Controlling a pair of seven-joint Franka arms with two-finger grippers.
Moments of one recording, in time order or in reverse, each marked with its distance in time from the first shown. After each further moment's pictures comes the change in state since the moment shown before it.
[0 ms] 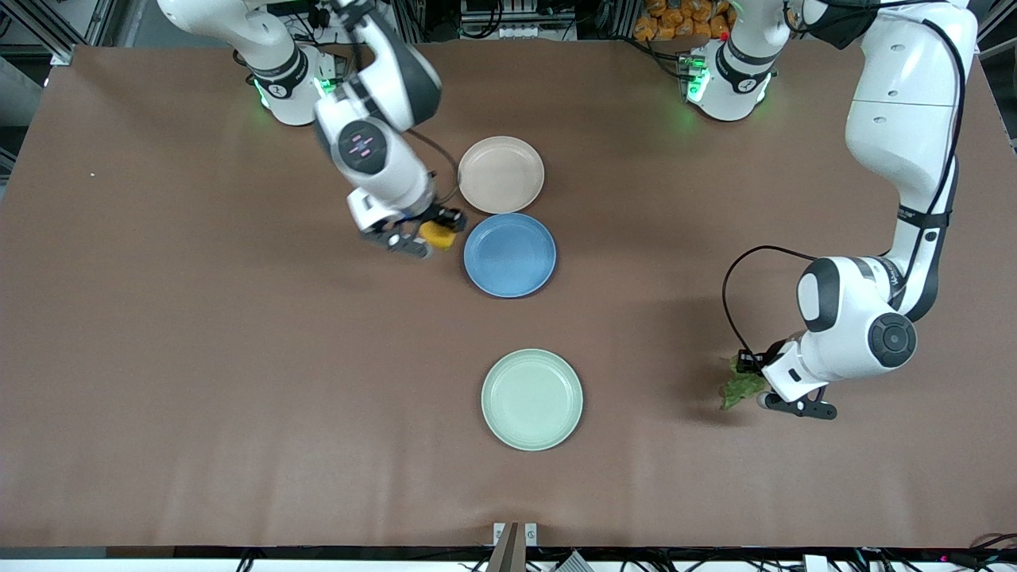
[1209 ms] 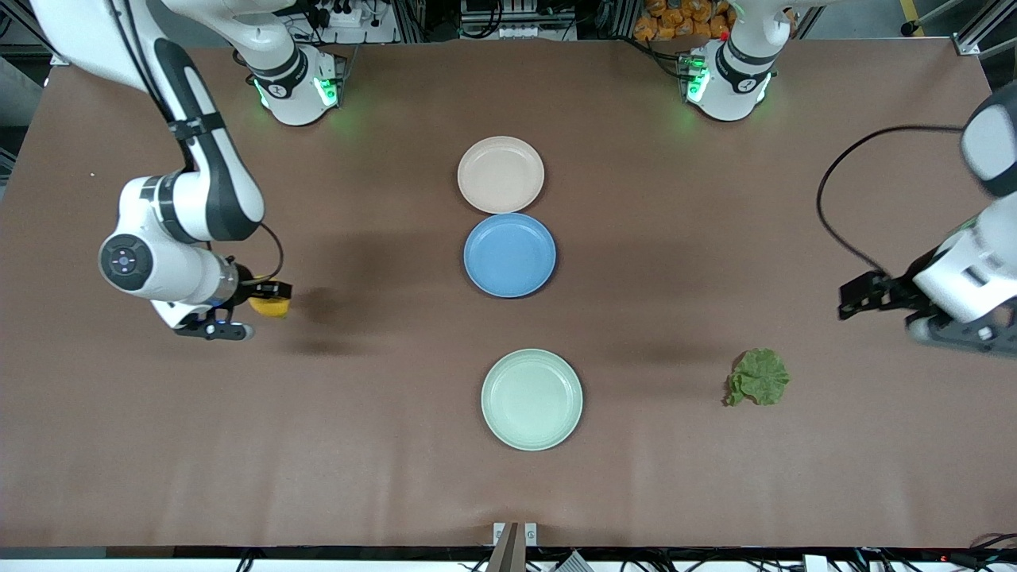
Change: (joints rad) left arm 0.044 -0.485 0.007 0.051 0.071 -0.375 -0.045; right arm -0.565 0.100 -0.004 0.016 -0.217 -0.012 -0.696
